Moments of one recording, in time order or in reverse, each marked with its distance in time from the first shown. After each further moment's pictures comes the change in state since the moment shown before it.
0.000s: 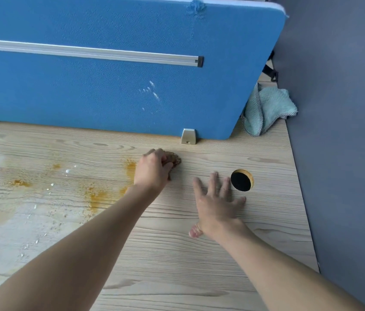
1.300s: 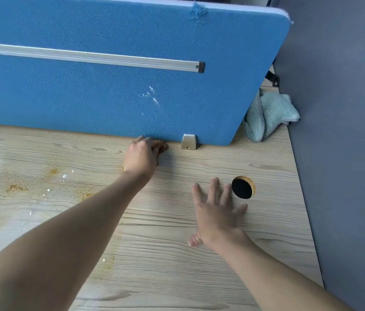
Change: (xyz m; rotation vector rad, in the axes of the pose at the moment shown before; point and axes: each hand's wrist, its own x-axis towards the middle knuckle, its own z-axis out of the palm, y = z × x) left_hand 0.054 -0.023 -0.004 0.101 0.107 -0.013; right_hand 0.003 0.001 0.001 -0.022 -0.009 -0.004
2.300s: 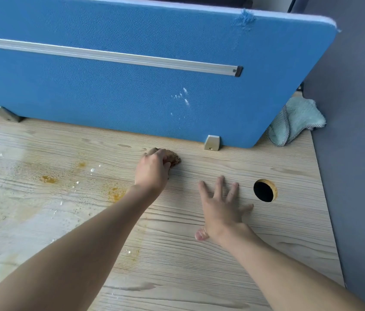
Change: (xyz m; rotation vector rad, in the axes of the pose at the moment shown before) left_hand -0.037 -0.029 -0.021 -0.063 -0.063 -0.001; right_hand 0.003 -0.037 -0.008 0.003 0.002 -0.011
